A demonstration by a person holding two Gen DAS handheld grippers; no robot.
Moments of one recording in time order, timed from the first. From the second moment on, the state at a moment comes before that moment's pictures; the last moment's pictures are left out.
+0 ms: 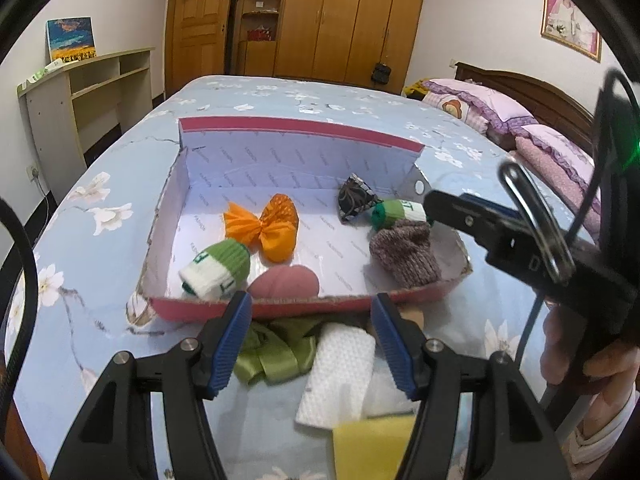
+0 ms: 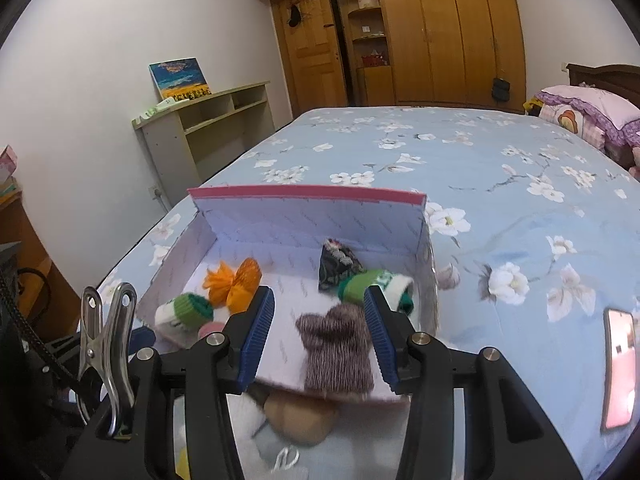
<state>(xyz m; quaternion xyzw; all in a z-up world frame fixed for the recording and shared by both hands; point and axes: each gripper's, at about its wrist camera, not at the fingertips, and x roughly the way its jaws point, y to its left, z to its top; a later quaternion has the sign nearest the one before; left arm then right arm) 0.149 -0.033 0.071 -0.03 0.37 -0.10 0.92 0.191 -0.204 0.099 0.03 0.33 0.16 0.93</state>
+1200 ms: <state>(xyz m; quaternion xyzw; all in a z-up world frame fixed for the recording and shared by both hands) 0.072 -0.079 0.030 -0.01 0.43 -0.13 0.89 0.083 -0.253 0.033 0.10 0.38 0.12 0.91</state>
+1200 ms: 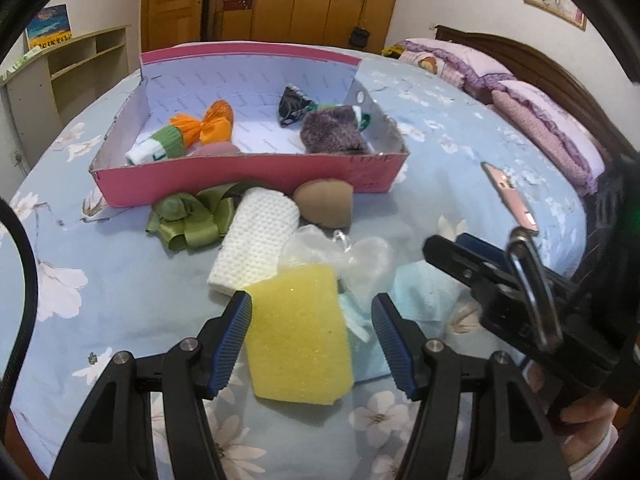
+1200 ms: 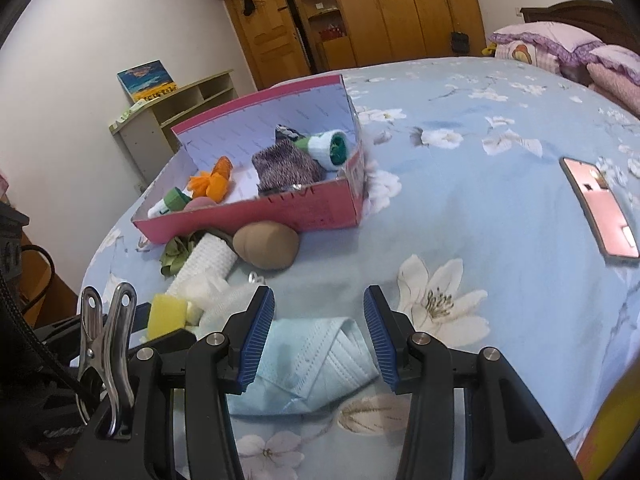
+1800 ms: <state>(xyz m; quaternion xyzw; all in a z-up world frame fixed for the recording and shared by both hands) 0.060 -0.049 0.020 -0.04 0.44 -0.14 0.89 0.078 -0.248 0.010 0.09 0.39 0.12 0.91</state>
